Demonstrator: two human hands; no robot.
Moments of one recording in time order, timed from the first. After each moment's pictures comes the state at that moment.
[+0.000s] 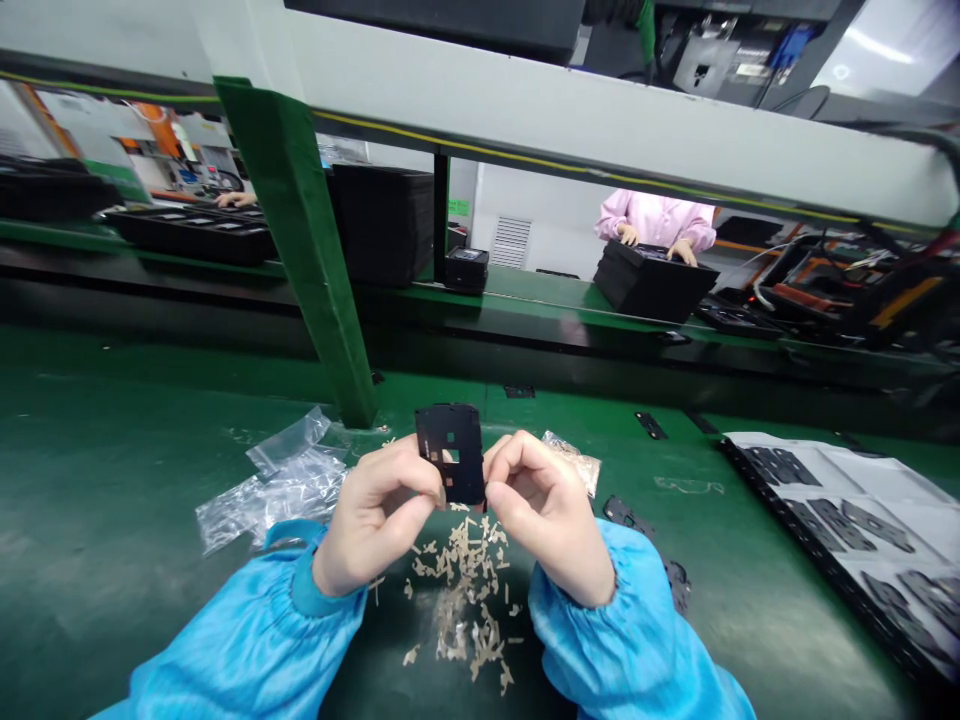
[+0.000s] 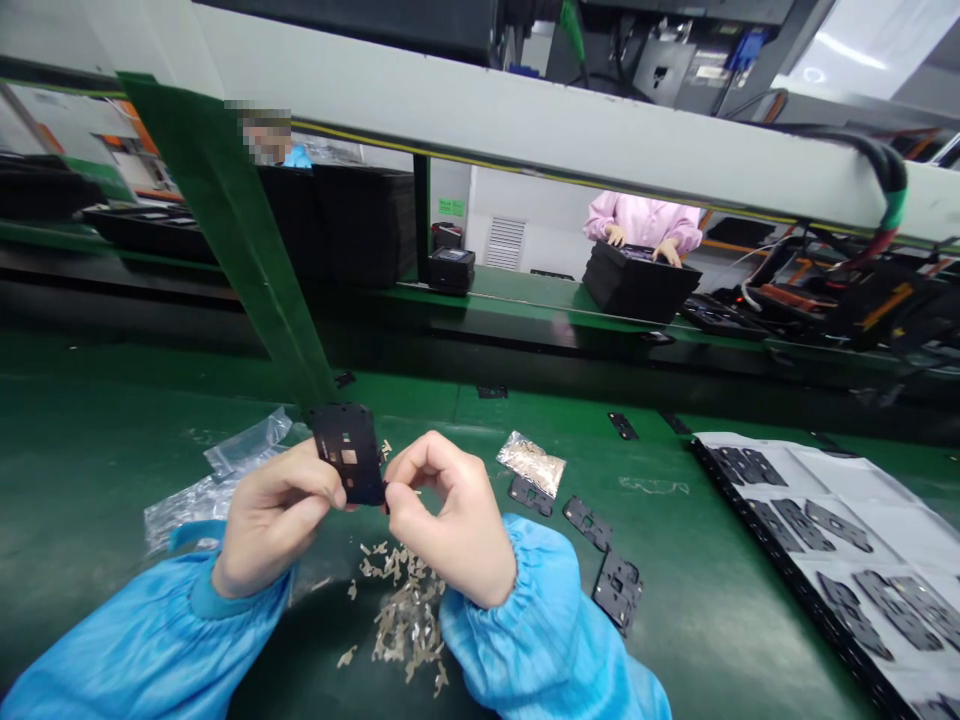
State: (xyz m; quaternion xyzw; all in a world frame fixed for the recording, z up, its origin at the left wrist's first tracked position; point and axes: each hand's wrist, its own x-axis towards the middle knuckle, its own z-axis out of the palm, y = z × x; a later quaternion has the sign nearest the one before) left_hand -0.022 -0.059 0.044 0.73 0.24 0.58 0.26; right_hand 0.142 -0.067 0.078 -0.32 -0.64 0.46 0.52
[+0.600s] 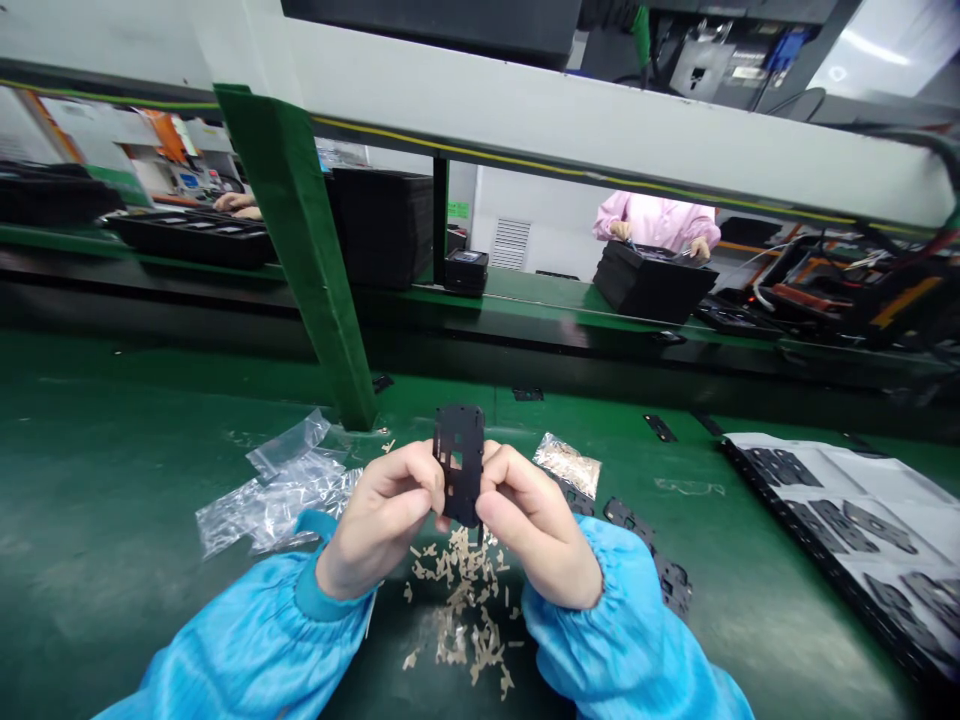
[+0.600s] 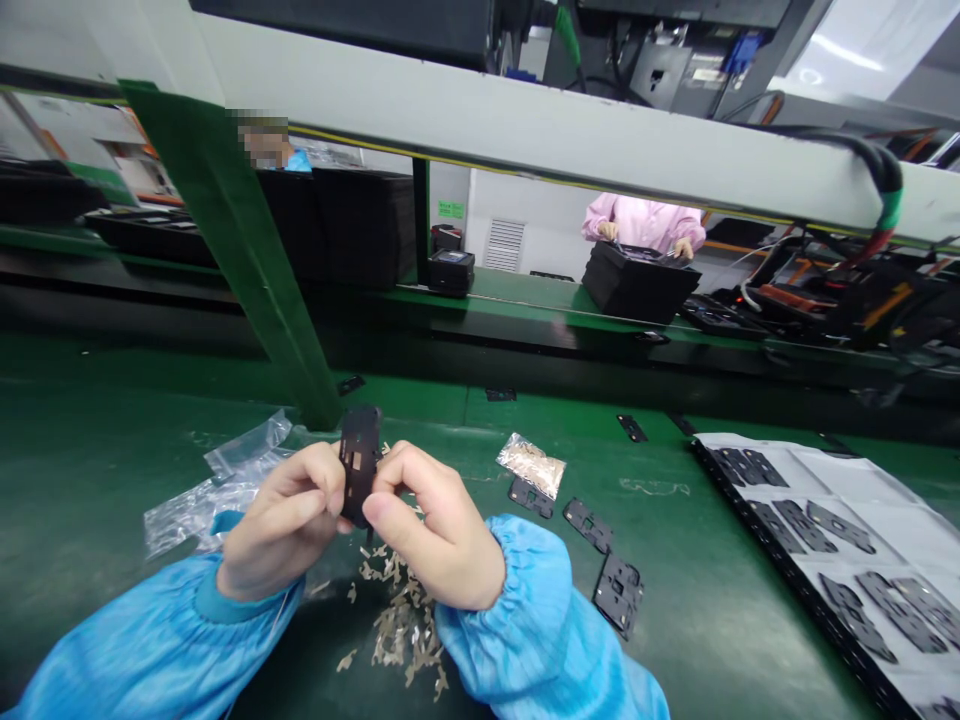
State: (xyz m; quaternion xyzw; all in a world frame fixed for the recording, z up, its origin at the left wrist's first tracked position) left_hand -0.006 -0.061 0.049 0.55 0.19 0.60 0.54; right_hand 0.145 -0.062 0.064 -0.21 -0.72 0.48 0.46
